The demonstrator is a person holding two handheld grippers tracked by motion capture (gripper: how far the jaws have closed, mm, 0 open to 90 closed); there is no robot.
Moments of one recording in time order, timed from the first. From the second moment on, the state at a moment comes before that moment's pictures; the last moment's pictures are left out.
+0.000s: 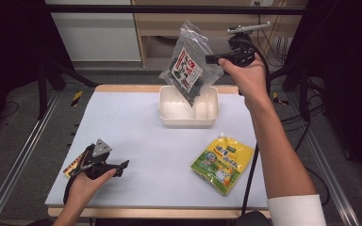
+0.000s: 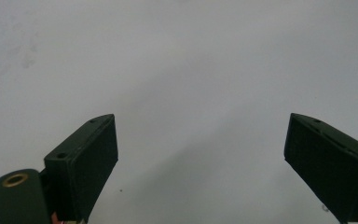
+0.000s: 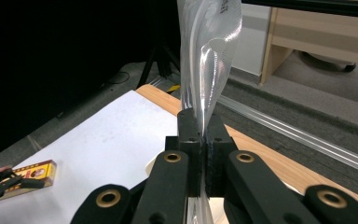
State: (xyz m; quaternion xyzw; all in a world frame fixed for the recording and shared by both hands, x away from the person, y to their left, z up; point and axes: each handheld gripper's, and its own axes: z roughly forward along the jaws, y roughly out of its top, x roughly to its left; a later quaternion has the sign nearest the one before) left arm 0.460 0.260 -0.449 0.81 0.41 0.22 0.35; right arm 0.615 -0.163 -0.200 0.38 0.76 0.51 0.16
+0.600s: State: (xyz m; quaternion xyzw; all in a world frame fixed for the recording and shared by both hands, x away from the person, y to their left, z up) left arm 0.461 0.260 -0.449 0.81 0.41 0.22 0.35; right arm 0.628 -0.160 -0.220 0.38 0.77 0.49 0.14
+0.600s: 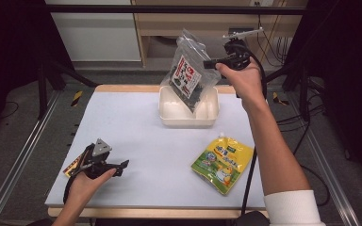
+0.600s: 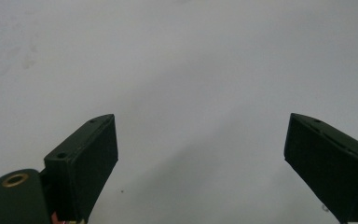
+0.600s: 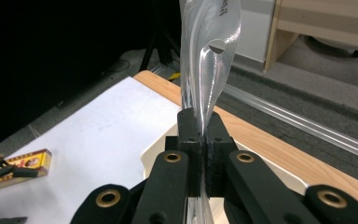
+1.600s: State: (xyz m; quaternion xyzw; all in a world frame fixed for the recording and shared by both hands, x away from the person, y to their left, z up) left arm 0.461 0.259 -0.449 0.81 0.41 0.21 0.36; right arm 0.666 -0.141 -0.262 0.43 0.78 0.46 0.08
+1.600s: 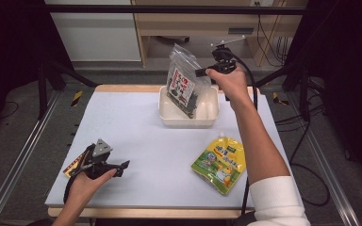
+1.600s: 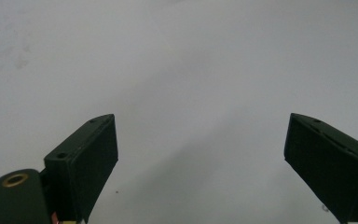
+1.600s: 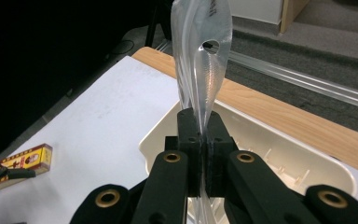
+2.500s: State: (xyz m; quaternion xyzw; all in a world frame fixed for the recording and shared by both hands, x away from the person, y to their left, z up) left arm 0.461 0.258 -0.451 0.82 0.40 0.21 0.35; right arm 0.667 -0.147 -0.282 0.42 0.77 0.46 0.11
